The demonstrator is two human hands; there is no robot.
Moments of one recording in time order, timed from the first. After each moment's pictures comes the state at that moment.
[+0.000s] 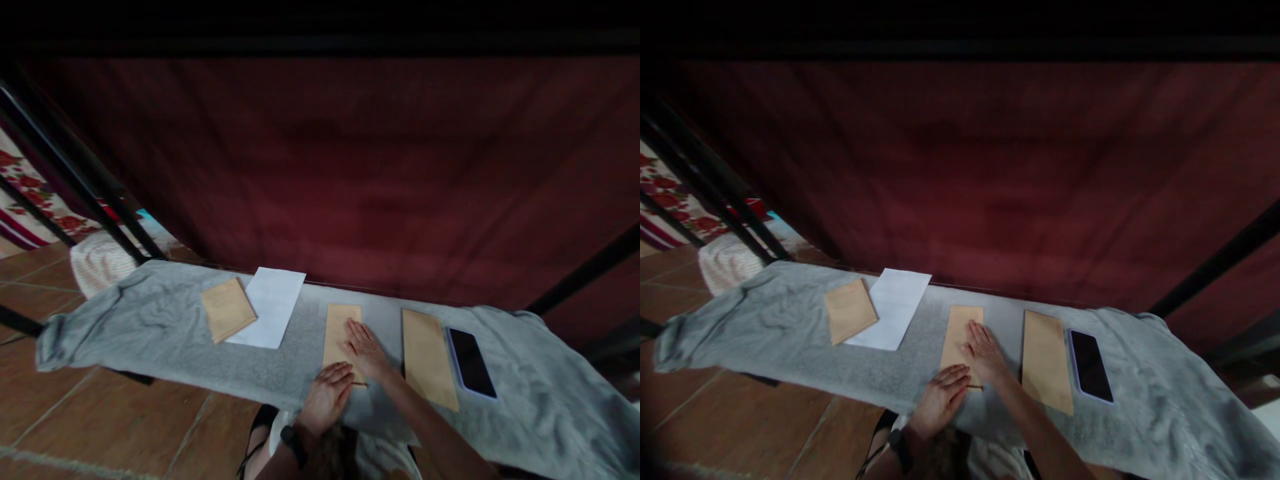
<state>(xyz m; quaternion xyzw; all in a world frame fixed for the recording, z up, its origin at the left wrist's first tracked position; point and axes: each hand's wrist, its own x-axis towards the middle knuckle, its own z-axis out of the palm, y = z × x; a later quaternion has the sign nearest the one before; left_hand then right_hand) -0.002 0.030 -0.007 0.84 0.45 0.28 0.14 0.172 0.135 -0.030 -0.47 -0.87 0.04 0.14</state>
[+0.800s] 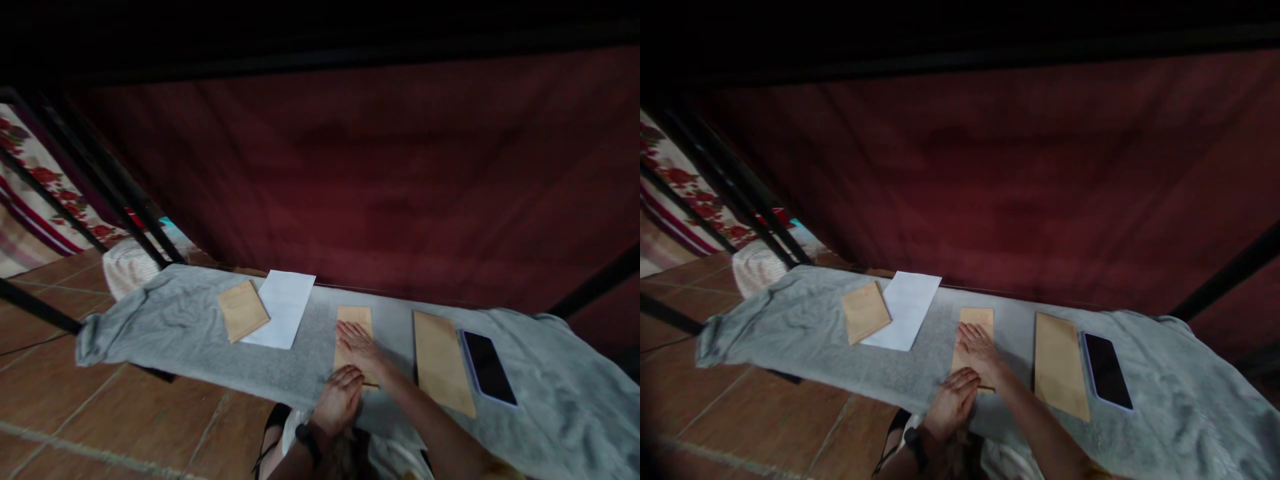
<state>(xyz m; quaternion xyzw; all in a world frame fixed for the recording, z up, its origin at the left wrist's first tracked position) -0.001 0.028 -0.016 0.83 0.46 0.29 0.11 0.127 0.149 -0.009 -0.42 -0.89 0.14 0.10</state>
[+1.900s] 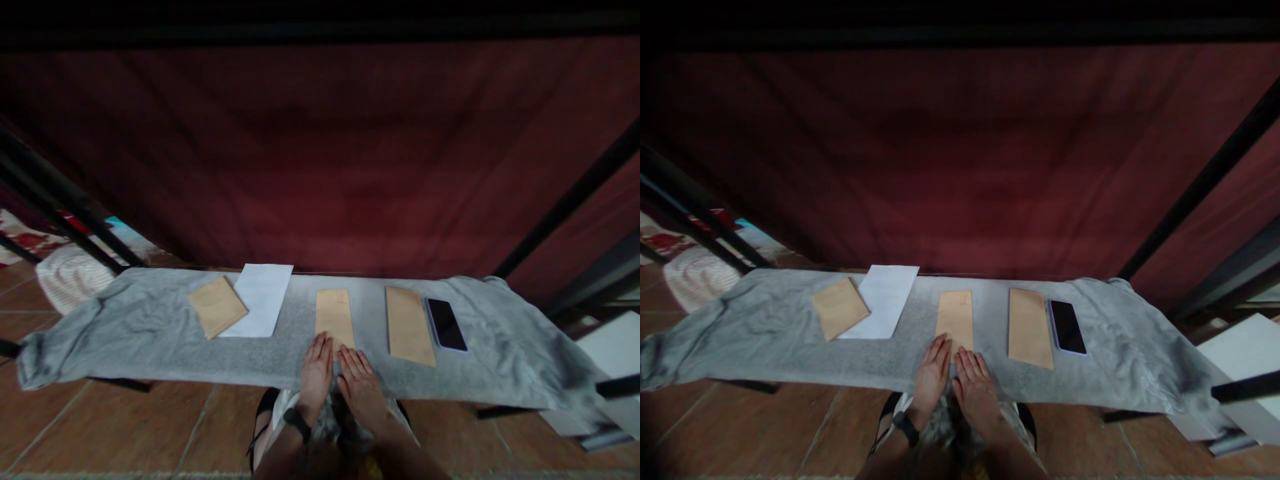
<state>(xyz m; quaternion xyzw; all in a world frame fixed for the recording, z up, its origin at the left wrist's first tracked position) 0.000 0.024 -0.025 0.74 0.59 0.32 0.09 0.166 -0.015 -0.027 -0.51 -0.83 0.05 0.22</state>
